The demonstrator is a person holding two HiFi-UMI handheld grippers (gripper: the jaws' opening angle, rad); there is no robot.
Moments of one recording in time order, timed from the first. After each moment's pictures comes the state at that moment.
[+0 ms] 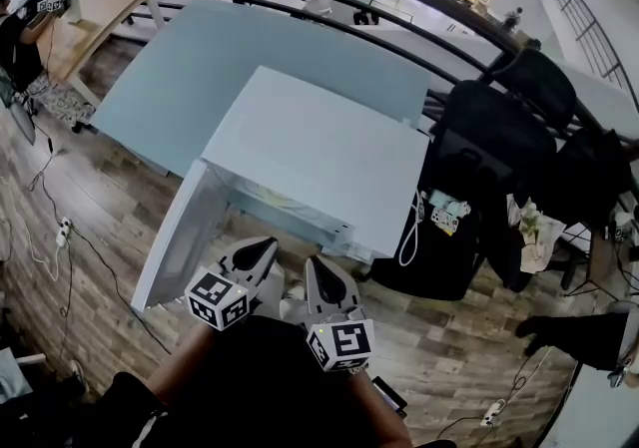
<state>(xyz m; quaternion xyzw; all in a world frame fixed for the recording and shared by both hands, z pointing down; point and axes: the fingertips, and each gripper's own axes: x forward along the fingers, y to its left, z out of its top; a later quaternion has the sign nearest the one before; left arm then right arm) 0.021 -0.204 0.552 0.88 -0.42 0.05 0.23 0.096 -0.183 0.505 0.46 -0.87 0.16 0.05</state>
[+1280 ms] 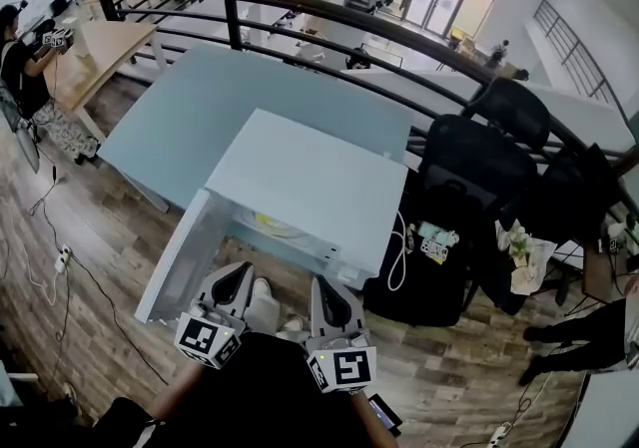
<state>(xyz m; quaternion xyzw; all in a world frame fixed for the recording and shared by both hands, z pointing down) -0.007 -0.172 0.457 0.85 -0.52 0.00 0.08 0.120 -0.167 0.417 0.50 -0.87 0.06 -0.01</state>
